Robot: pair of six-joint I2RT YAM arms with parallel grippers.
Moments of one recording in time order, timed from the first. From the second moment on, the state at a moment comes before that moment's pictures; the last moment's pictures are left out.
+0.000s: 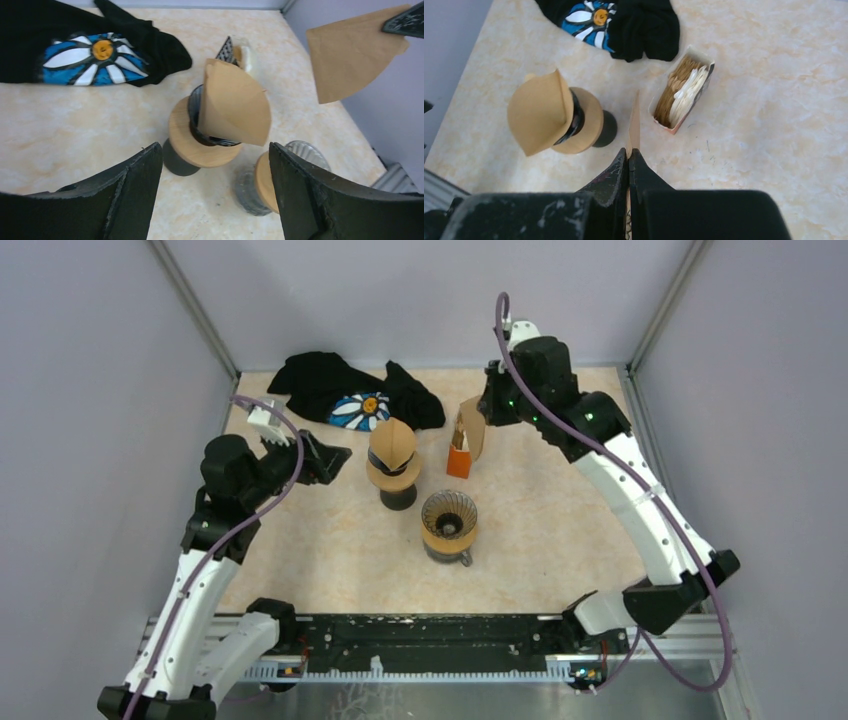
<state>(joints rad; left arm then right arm) -0.23 0.80 0.91 -0.28 0.31 -0.32 0.57 1.42 1.75 -0.84 0.09 0.29</state>
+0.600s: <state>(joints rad) -0.62 0.90 0.91 -0.15 0.32 -0.37 0.67 1.24 1.53 -0.85 -0.18 0.20</state>
